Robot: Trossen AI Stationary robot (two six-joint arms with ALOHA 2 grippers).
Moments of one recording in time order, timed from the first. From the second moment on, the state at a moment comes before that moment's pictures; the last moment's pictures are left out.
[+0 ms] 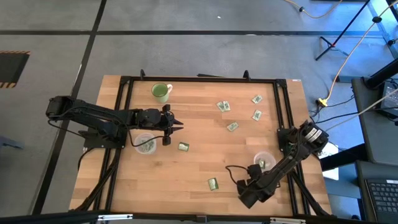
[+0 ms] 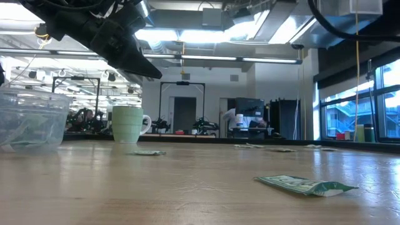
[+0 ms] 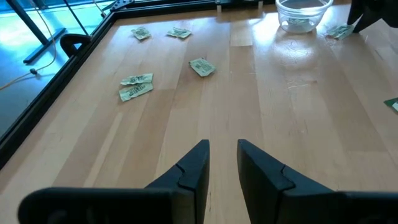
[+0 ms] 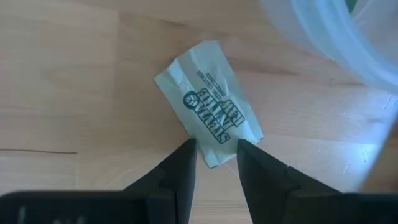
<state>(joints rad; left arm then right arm) 0.02 1.14 0.51 0.16 -0.14 0.06 0.81 1.93 1.19 -0.98 -0.10 2.20</state>
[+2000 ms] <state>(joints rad) -0.31 1.29 0.51 0.47 -0.09 0.95 0.39 1.93 1.62 -0.82 0.06 0.66</state>
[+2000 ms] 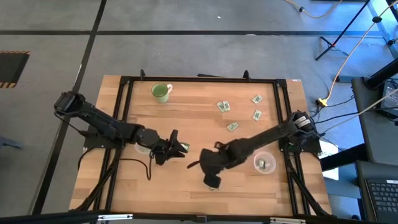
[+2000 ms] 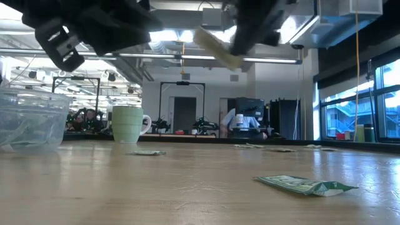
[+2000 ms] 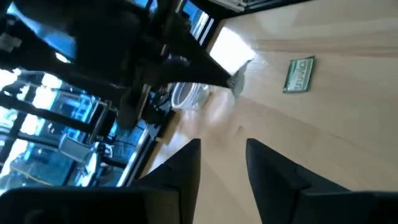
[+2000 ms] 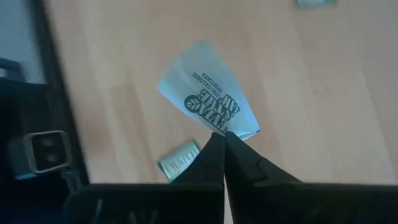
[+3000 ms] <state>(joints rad) -0.31 1.47 0.55 0.68 -0.09 0.94 0.28 1.93 1.62 -0.70 0.05 0.44</state>
